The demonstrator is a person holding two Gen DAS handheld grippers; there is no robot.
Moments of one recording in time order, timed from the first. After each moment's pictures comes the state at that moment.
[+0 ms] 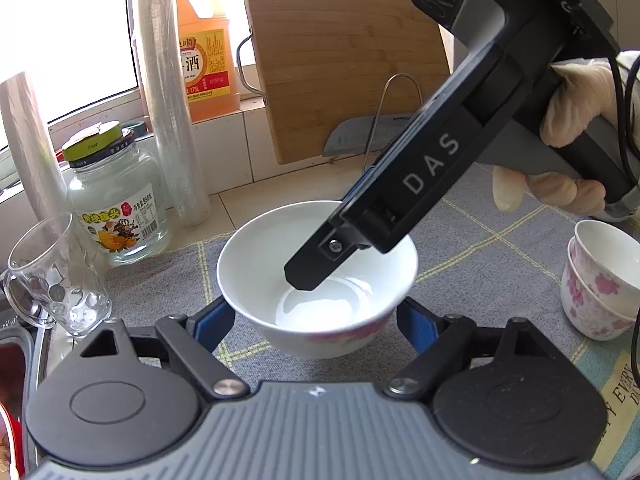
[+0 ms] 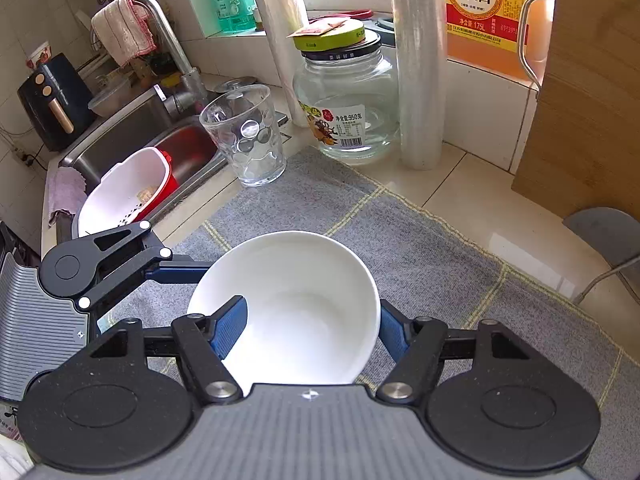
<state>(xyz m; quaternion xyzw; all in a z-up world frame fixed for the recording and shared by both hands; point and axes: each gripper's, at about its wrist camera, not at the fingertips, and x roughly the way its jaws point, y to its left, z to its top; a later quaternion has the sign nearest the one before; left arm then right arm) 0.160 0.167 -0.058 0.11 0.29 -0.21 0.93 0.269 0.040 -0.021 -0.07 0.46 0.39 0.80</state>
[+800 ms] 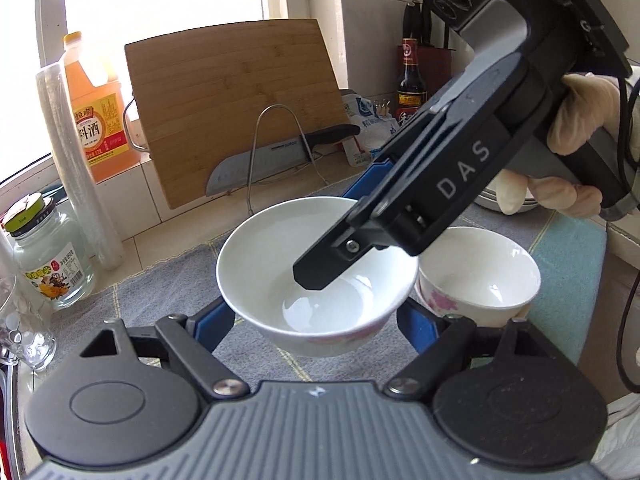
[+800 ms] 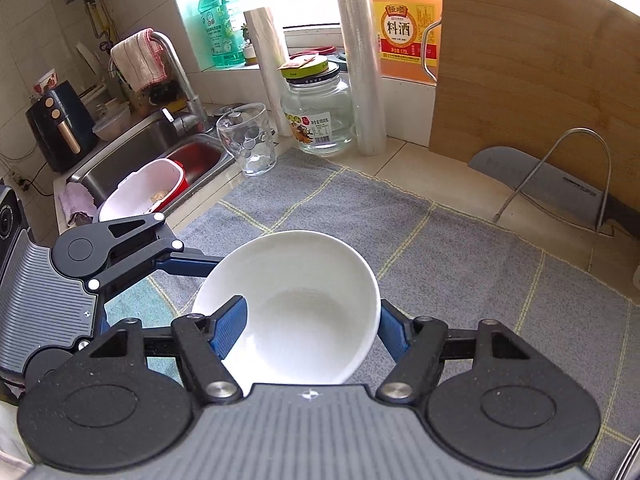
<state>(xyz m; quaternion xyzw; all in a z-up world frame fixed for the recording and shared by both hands) 0.086 0.084 -0.026 0.14 0.27 -0.29 0.90 0.162 -0.071 0.018 -0.04 0.42 0.34 0.84</state>
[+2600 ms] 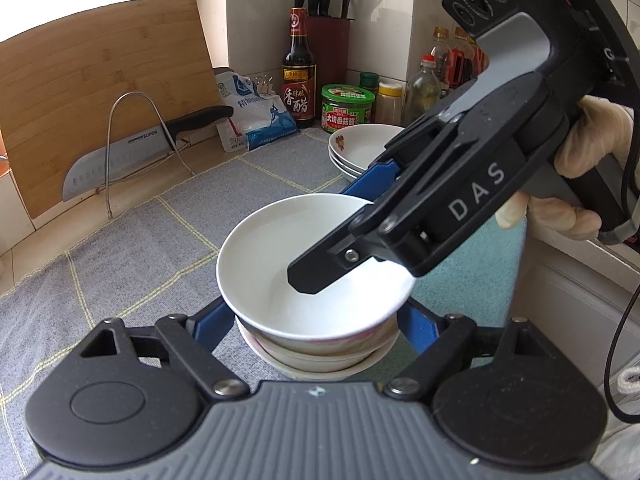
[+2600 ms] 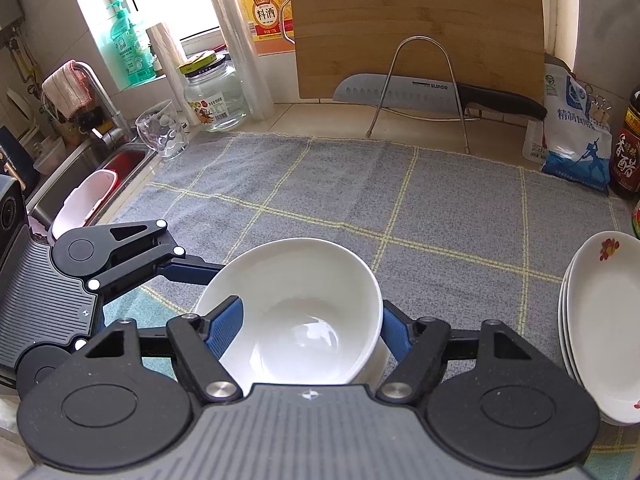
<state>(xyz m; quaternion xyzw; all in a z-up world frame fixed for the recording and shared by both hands) 0.069 -0.007 -0.045 0.15 0.31 -0.41 0.85 0.103 -0.170 -0.008 0.01 0.45 0.24 0.86</state>
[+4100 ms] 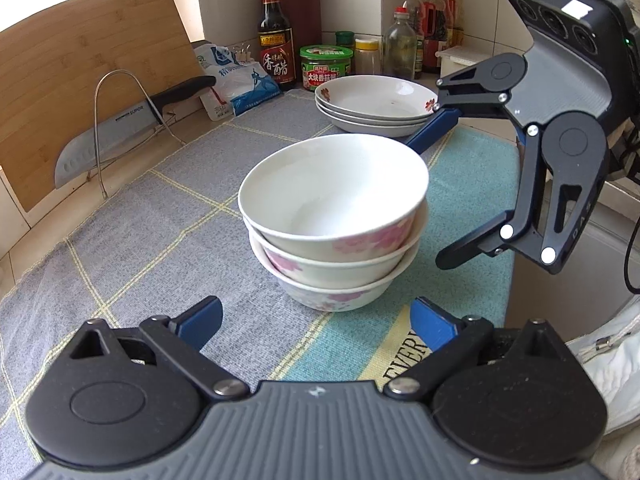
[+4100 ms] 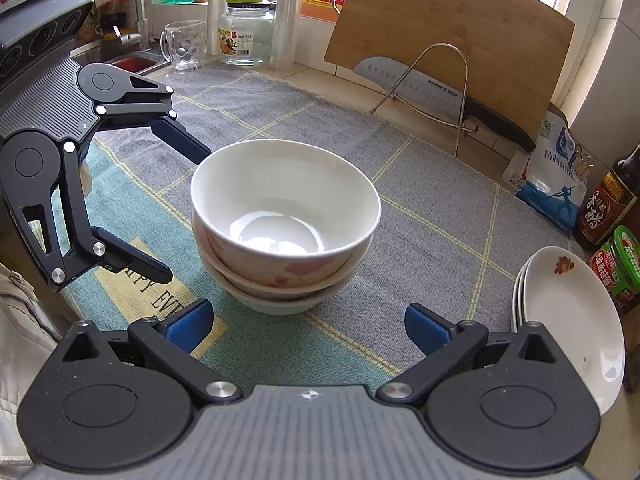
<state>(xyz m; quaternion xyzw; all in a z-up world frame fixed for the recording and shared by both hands) 0.063 0.015 -0.076 0.21 0.32 -0.43 0.82 0.039 -0.171 -0.051 -0.17 0.41 0.23 0.86</state>
